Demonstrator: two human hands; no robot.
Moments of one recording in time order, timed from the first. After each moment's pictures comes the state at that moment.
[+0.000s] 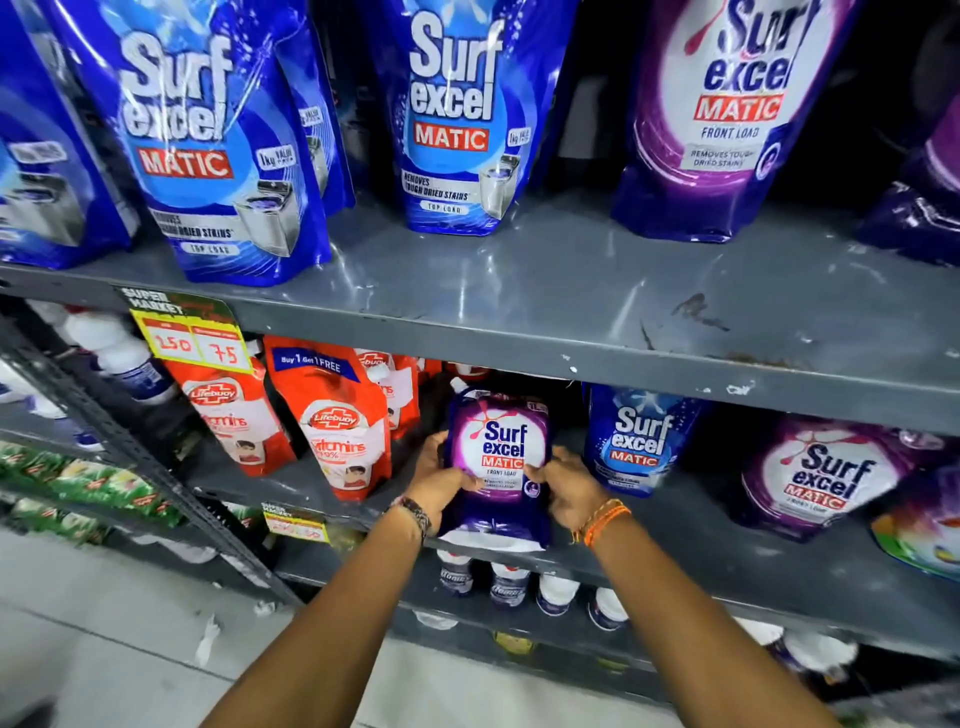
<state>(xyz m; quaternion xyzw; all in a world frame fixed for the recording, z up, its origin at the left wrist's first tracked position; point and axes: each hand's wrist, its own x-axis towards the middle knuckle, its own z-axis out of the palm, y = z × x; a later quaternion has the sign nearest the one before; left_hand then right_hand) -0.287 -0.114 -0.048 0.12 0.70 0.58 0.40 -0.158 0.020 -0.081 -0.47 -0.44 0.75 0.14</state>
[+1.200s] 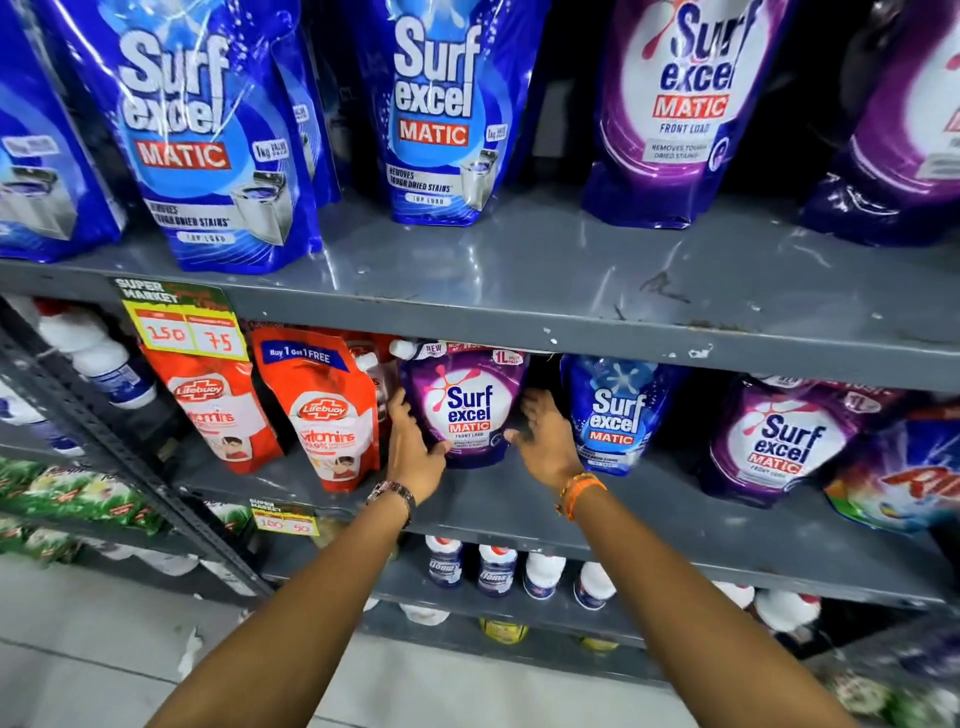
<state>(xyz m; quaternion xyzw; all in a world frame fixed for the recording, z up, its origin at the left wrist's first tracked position) -0.294 -0.122 -0.036 0.29 0.76 0.54 0.20 -0.153 -0.001 -0.025 -0.38 -0.72 0.53 0.25</state>
